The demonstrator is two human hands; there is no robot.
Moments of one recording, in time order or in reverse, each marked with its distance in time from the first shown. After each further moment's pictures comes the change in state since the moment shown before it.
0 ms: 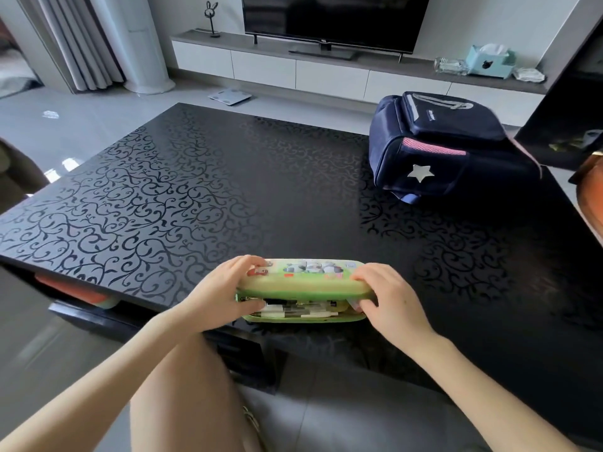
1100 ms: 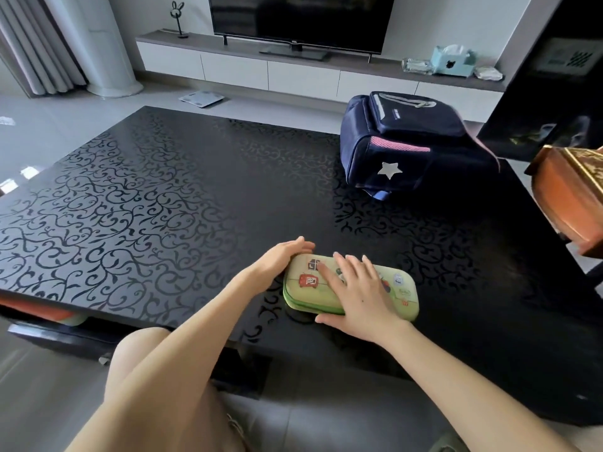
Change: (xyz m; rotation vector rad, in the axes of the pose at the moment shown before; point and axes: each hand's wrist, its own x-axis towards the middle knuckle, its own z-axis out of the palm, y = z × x) left_hand 0.110 0.070 0.055 -0.831 -0.287 -0.298; right_hand 0.002 0.020 0.022 -0.555 -0.270 -0.037
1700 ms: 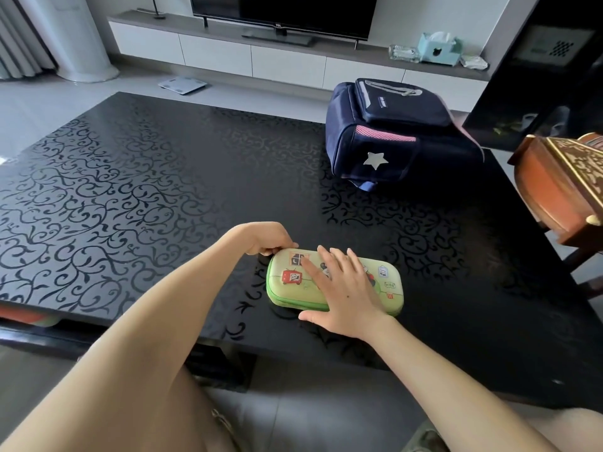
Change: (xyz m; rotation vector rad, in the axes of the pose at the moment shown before) left_hand 0.059 0.015 -0.020 0.467 -0.222 -0.188; right_hand -0.003 0.000 -0.001 0.057 0.023 -0.018
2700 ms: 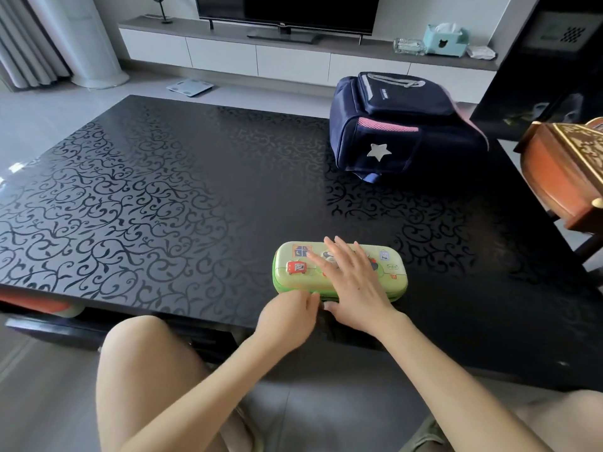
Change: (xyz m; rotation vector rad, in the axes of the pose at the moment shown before) left_hand -0.106 -0.008 0.145 0.301 0.510 0.086; right_hand -0.019 -0.009 -0.014 0.172 0.015 0.041
